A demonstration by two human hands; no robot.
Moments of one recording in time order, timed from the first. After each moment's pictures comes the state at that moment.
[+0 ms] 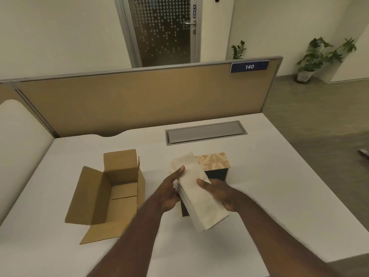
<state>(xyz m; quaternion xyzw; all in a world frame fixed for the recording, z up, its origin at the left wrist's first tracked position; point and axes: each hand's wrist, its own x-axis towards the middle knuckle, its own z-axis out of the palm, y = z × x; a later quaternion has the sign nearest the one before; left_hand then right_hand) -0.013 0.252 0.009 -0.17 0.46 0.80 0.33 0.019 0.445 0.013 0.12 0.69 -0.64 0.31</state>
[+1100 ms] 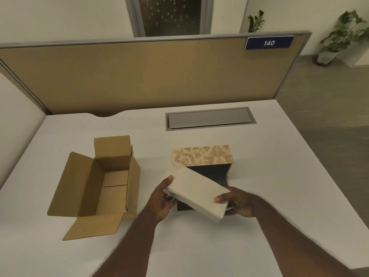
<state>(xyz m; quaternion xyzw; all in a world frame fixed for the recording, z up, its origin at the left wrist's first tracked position) -0.010 0.243 -0.077 -0.30 0.42 0.83 0.23 0.001 0.521 -0.059 0.17 0.61 -0.64 0.43</state>
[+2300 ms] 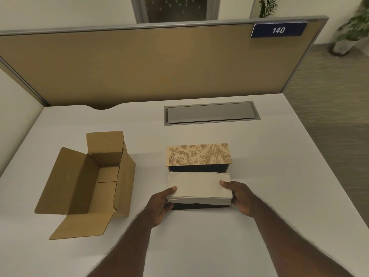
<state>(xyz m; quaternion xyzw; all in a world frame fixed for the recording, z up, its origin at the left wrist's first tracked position) -0.008 0.261 -0.103 -0.37 0.49 0.75 0.27 -0.020 0.543 -0.096 0.29 0.54 -0.75 0.25</state>
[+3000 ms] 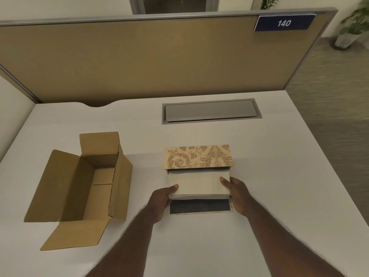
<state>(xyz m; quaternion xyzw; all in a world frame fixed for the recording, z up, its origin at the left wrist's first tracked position) -0.039 0.271 -0.115 -0.37 0.56 0.69 0.28 -0.042 0.531 -0.114 0.32 0.61 -0.71 0.18</state>
